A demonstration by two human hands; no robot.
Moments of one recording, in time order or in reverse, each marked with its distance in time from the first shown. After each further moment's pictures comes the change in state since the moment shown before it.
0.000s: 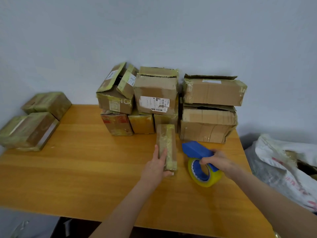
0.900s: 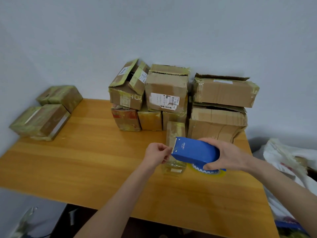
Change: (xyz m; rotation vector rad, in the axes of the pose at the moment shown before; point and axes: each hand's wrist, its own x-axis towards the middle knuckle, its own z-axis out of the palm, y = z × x) left_hand -0.011 -0.003 -0.046 -1.115 0.101 -0.266; right_hand -0.057 -0.052 -0.016 -0.571 -0.220 -0.655
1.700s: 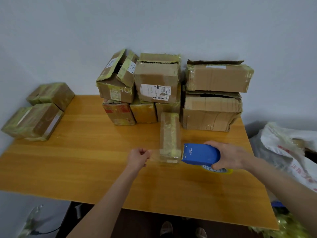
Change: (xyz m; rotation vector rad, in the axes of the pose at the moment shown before) left_hand 0.016 -0.061 -0.023 0.220 0.163 -0.109; right_hand -0.006 0.064 0.025 -0.260 -0.111 0.183
